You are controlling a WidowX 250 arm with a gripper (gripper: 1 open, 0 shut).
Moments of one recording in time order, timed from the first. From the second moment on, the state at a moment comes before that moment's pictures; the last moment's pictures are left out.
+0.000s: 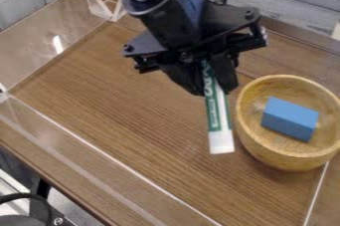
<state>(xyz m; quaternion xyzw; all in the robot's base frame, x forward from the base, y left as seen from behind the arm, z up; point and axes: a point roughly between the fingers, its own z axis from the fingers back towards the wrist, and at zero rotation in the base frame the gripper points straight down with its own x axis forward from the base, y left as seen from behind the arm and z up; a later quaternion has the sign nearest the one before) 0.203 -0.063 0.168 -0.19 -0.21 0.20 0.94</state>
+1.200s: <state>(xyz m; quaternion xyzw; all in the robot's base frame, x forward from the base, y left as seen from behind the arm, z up) 0.209 -0.045 0.155 -0.15 -0.28 0.12 0.94</state>
